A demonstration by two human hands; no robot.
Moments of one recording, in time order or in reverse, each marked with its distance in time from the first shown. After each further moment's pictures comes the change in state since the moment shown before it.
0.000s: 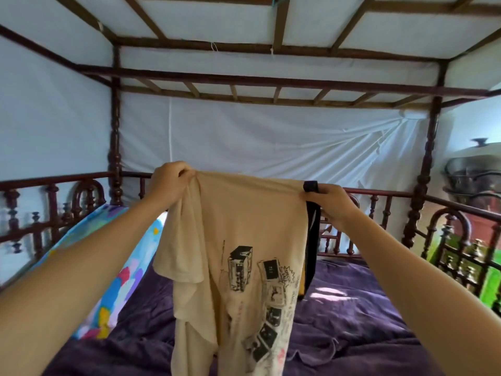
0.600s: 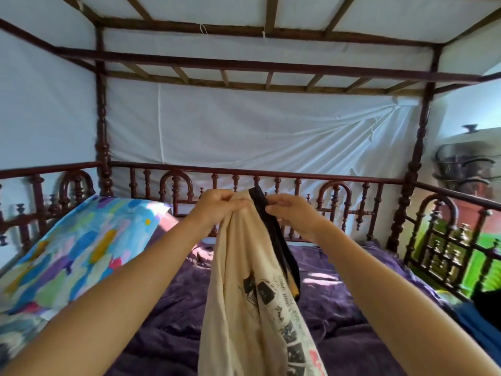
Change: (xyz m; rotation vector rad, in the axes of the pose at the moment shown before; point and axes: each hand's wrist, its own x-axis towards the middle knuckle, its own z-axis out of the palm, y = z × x) left_hand -0.065 0.052 0.069 -0.688 -0.471 -0.245; right_hand -0.014 0.035 0.035 -0.022 -0.321 0.038
